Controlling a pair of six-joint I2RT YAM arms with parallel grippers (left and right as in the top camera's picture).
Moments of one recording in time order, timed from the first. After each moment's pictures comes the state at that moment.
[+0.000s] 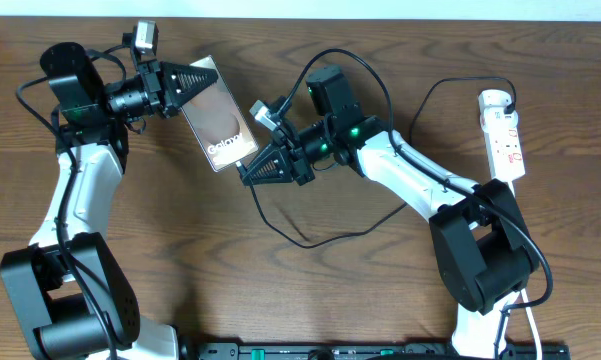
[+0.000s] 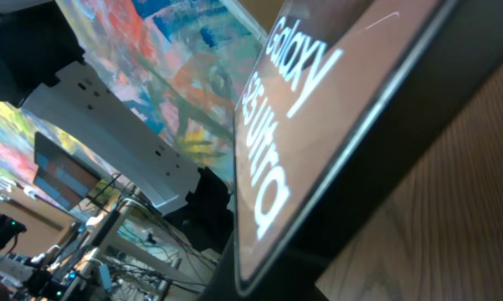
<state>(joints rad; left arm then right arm) 0.22 1.69 1.15 0.36 1.46 -1.03 0.56 2.00 1.41 -0.09 -1.50 0.04</state>
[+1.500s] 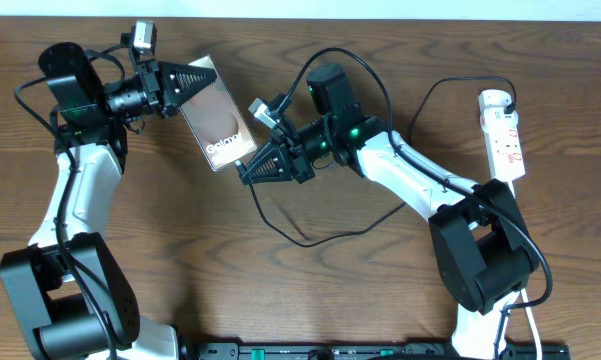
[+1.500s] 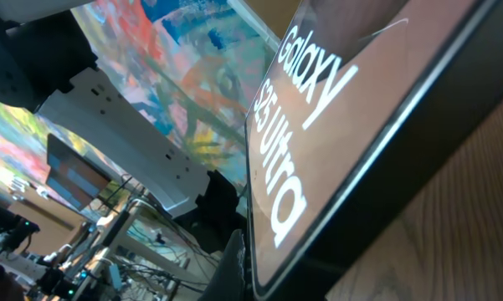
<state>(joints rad) 0.23 1.69 1.15 0.36 1.46 -1.03 0.56 2.00 1.40 -0.02 -1.53 0.13</state>
